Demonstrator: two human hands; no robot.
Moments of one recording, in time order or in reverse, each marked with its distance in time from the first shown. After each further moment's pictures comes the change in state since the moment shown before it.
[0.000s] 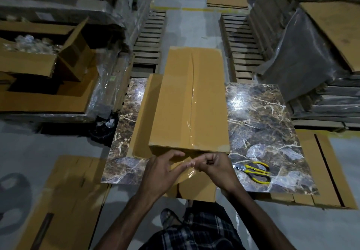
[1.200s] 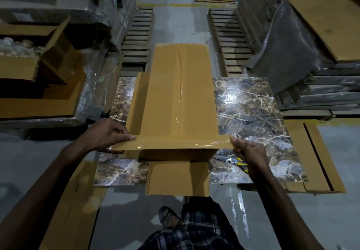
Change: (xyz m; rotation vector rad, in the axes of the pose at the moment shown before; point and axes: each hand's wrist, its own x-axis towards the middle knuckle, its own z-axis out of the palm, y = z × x) left_hand 0.092 -0.029 -0.148 0.223 -0.297 0.078; right_hand 0.021 0.044 -0.109 0.473 0.516 0.247
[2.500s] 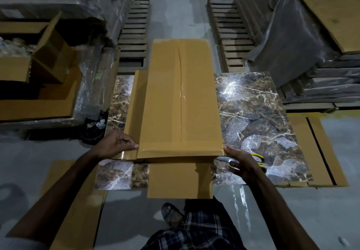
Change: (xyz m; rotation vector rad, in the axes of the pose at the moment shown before) left_hand 0.043 -0.070 0.046 -0.210 -0.088 0.079; right_hand 0.018 0.025 0.009 -0.108 -0.194 0.325
